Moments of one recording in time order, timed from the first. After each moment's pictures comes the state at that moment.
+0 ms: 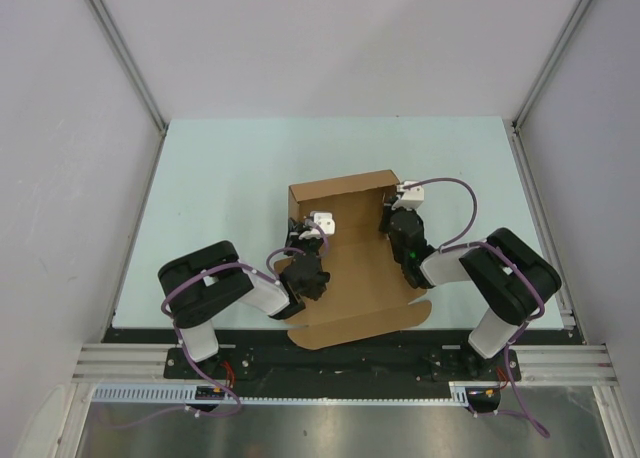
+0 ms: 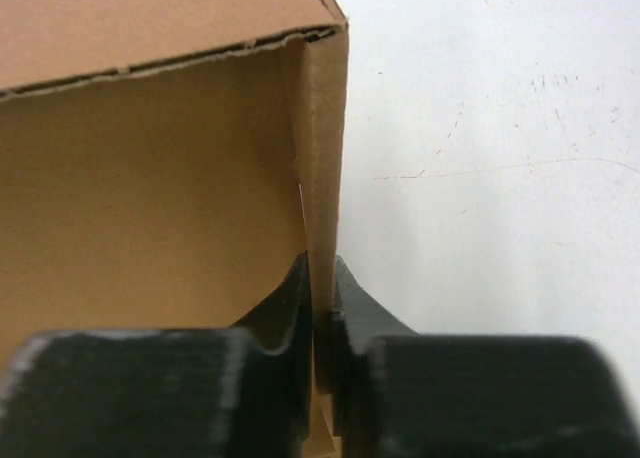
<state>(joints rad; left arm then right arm) -1.06 1.77 0.54 1.35 -1.25 0.45 0.64 1.67 0.54 0.93 0.54 0.28</state>
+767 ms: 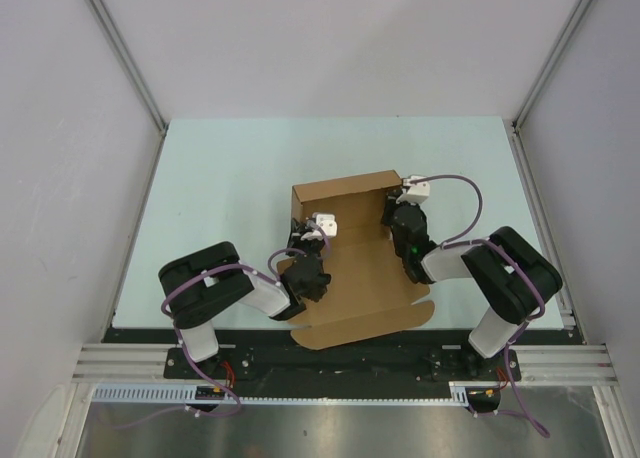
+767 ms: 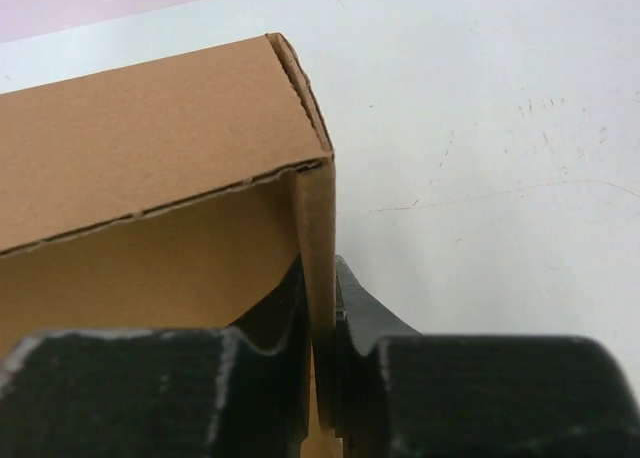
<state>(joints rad) -1.08 1.77 0.54 1.36 -1.24 0.46 0.60 1.67 0.57 0.95 0.55 0.32</state>
